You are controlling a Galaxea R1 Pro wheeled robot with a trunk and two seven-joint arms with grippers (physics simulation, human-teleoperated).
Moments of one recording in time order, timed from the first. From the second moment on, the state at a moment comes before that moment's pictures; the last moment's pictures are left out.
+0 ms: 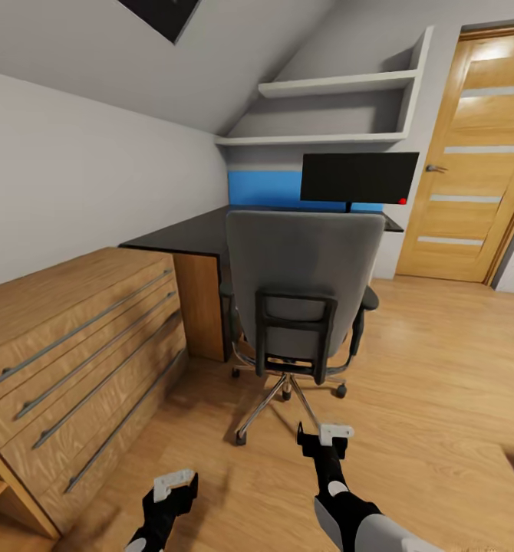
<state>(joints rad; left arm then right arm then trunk) -0.38 -0.10 0.21 -0.38 -0.02 -0.33 -0.03 -0.64 0.17 -0.25 -0.12 0.35 -0.55 -0.26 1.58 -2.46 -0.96</state>
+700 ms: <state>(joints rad) -0.38 -0.17 0.17 -0.67 -0.08 -0.12 0.01 -0.64 0.17 -0.24 -0.12 0.35 -0.55 -0.26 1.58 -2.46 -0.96</state>
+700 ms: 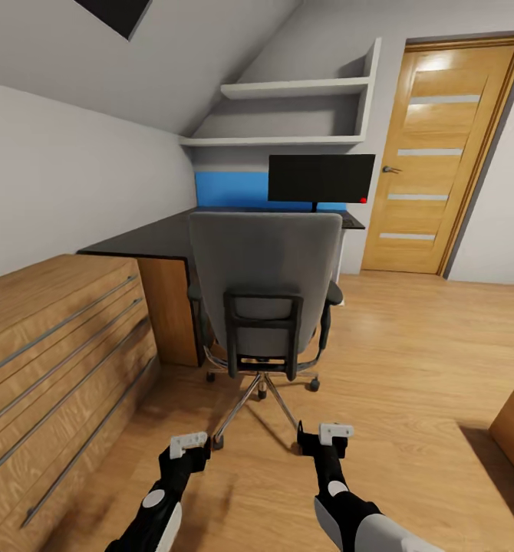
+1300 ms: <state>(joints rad) -0.38 -0.17 -0.29 -1.01 -0.07 0.08 0.29 -0.64 0.17 -0.12 -0.48 0.35 -0.12 -0.26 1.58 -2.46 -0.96</state>
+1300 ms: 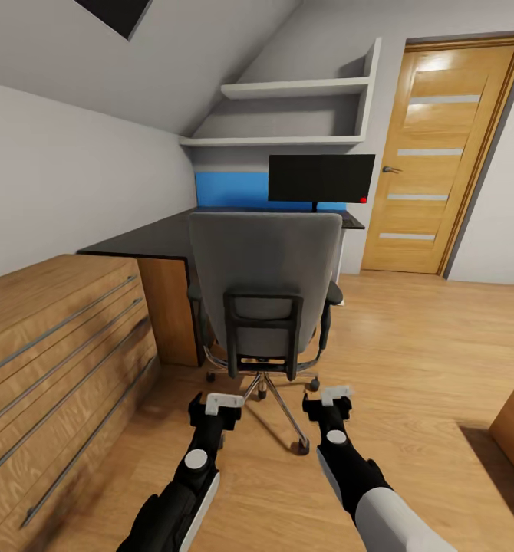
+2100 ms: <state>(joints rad) -0.36 -0.15 -0.23 -1.10 -0.07 0.02 0.30 -0.66 0.17 -0.11 -0.52 0.33 -0.26 -0.27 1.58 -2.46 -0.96</state>
